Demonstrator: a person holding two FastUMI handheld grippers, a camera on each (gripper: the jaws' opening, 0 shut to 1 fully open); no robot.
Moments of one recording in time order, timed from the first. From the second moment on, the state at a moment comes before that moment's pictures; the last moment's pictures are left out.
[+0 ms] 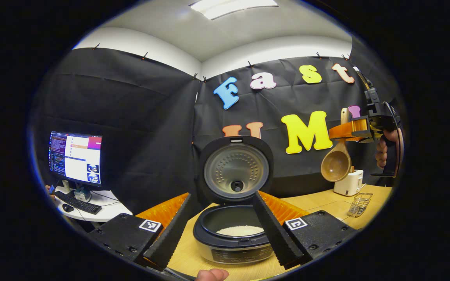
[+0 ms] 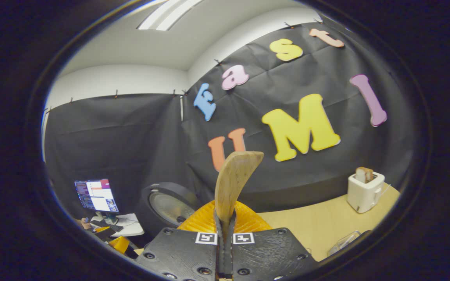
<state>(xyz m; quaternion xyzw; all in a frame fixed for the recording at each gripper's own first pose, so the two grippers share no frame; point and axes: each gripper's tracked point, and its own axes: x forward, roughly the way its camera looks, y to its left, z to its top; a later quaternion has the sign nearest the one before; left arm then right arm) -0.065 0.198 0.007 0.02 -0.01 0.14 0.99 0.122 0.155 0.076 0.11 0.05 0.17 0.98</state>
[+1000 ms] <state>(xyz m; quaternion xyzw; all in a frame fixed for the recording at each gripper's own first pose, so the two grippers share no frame) -0.058 0.178 0.004 0.04 0.00 0.13 0.99 0.161 -0.081 -0.060 0.07 0.08 -0.05 0.99</state>
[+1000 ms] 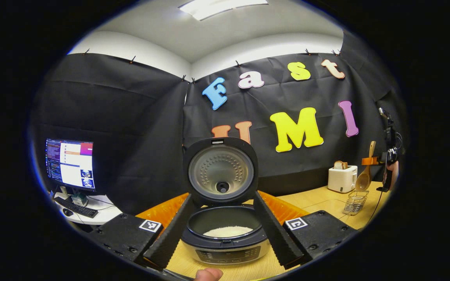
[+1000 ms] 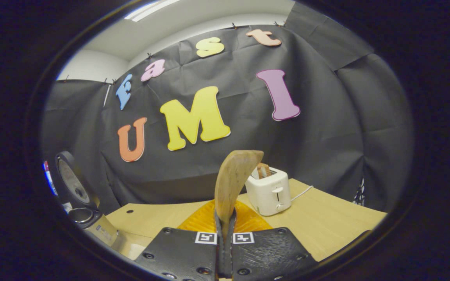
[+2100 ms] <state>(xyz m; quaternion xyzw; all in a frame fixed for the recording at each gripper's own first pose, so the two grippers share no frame) -0.057 0.173 0.008 0.02 0.01 0.13 0.99 0.160 -0.081 -0.120 0.08 0.11 -0.02 0.99</state>
